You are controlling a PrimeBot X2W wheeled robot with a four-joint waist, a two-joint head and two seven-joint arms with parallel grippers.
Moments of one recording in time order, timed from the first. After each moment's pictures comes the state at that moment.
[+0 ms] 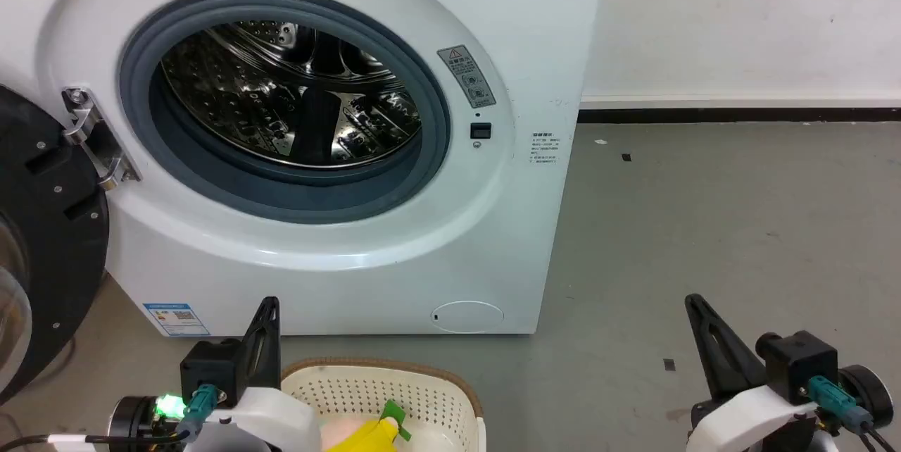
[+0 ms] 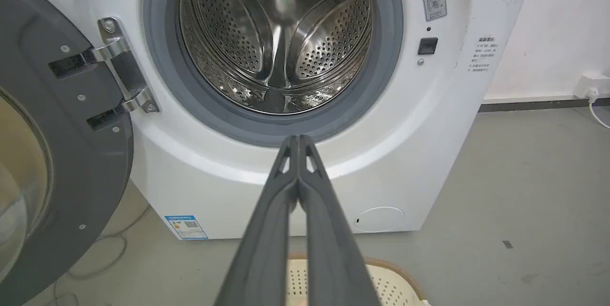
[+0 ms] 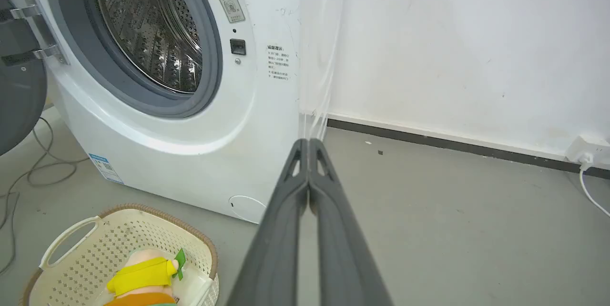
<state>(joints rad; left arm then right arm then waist) 0.01 0.05 0.00 0.00 0.00 0.00 0.00 0.01 -0.05 0.00 0.00 0.01 0.13 0.00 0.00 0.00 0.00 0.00</state>
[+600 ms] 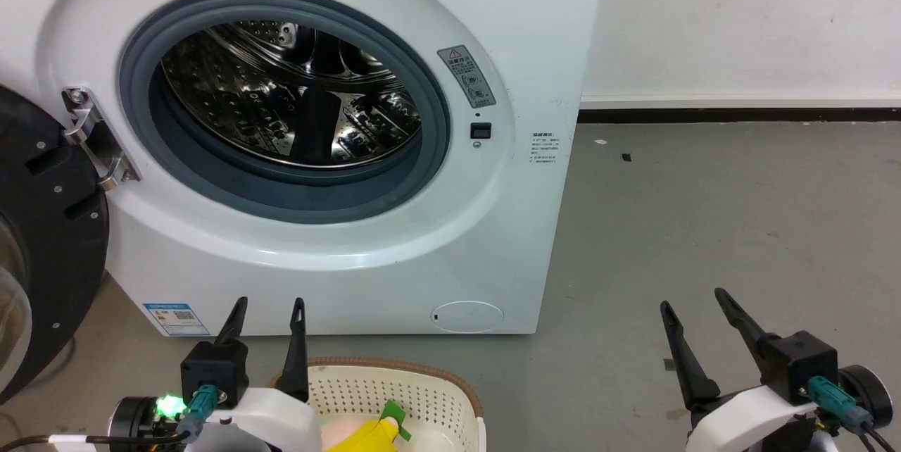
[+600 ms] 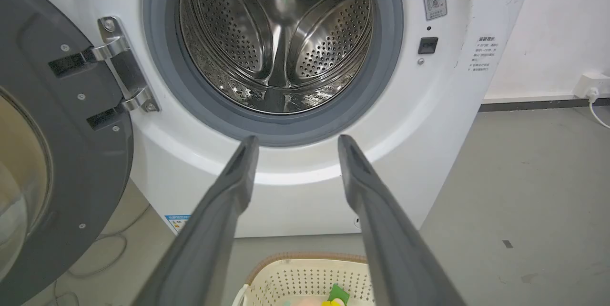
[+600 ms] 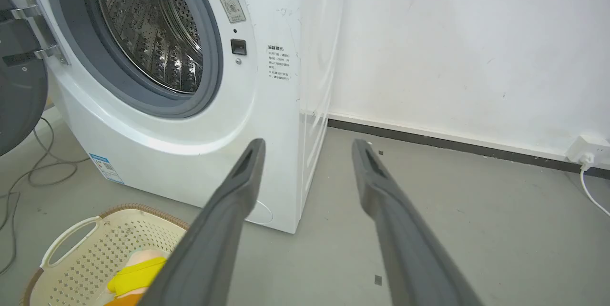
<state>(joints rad) 0.02 0.05 0.00 0.01 0.00 0.01 0.00 0.01 -0.05 0.00 0.00 0.01 0.13 0.00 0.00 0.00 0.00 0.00</state>
